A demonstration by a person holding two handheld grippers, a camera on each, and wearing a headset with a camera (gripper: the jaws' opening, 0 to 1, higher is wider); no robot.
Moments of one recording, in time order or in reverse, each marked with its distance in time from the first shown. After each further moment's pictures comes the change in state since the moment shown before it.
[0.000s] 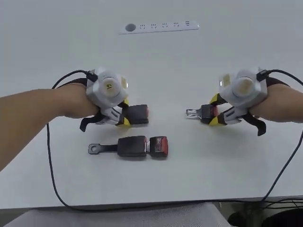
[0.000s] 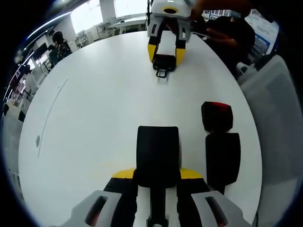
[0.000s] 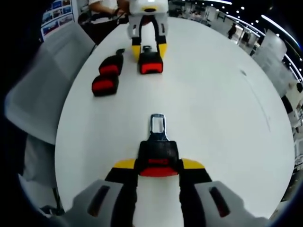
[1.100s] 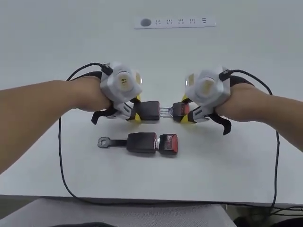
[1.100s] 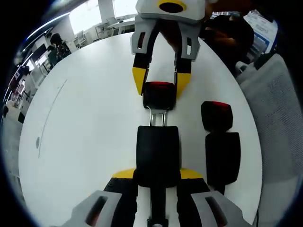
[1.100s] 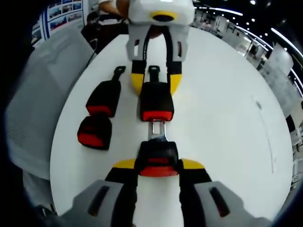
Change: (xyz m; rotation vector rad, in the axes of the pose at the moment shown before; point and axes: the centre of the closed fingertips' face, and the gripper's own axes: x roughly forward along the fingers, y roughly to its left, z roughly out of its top) left arm 0.003 0.001 0.000 0.011 0.005 -0.003; right arm 0.048 0.002 0.095 -0.096 -0.064 0.019
